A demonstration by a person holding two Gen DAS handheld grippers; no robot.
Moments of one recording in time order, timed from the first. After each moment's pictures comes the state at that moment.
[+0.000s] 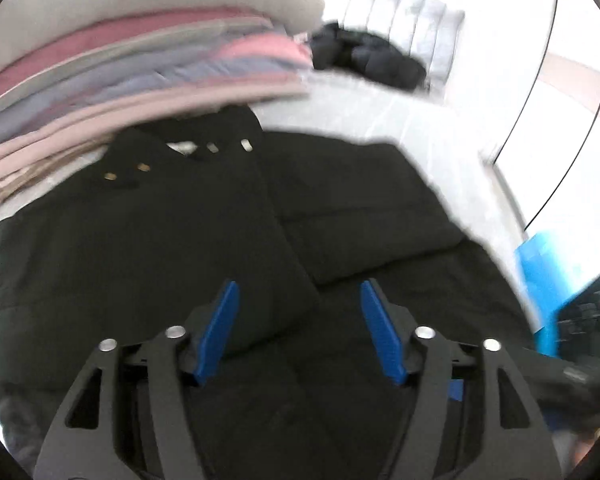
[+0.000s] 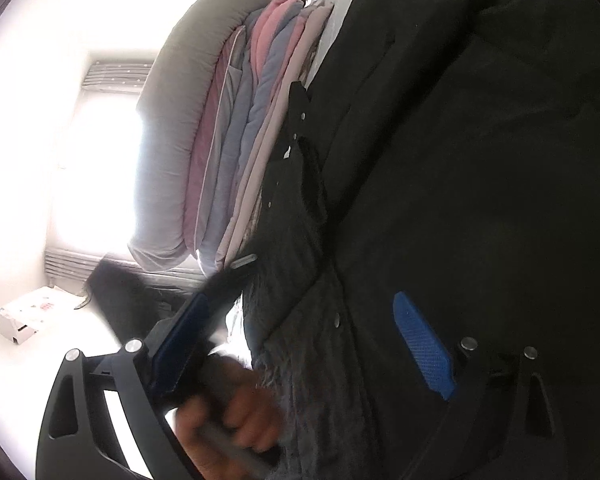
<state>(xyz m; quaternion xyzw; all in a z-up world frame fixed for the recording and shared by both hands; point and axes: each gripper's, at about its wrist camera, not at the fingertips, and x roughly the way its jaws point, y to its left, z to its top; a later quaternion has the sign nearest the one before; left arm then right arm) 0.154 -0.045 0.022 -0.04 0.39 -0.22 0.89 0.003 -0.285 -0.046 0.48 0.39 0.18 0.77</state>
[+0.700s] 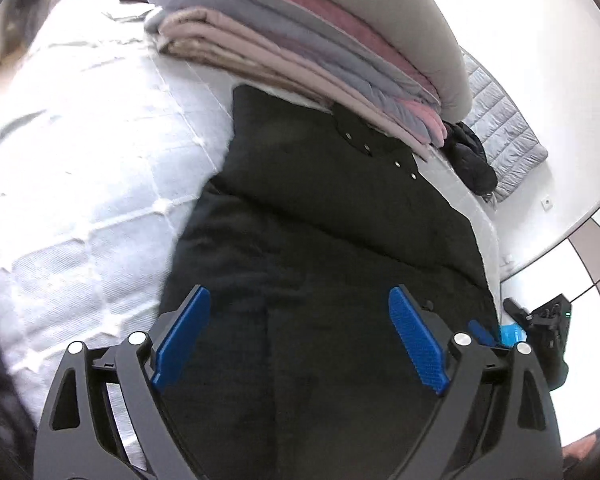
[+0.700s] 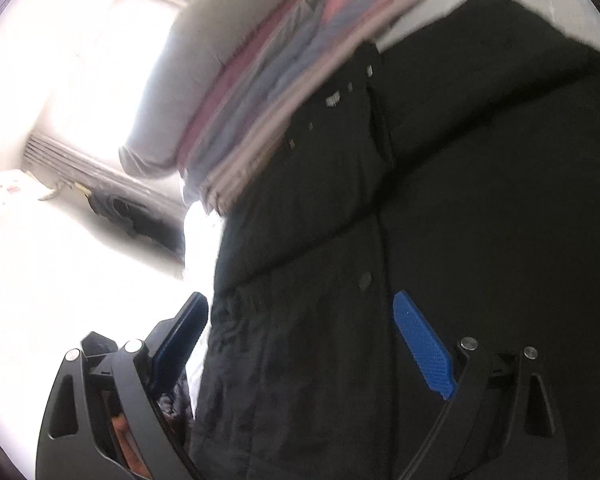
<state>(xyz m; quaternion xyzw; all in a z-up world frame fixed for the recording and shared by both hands) 0.041 0.232 -0.031 -0.27 0.41 -0.09 0.87 0.012 -0.200 -0.032 0.30 0.44 0.23 0.82</state>
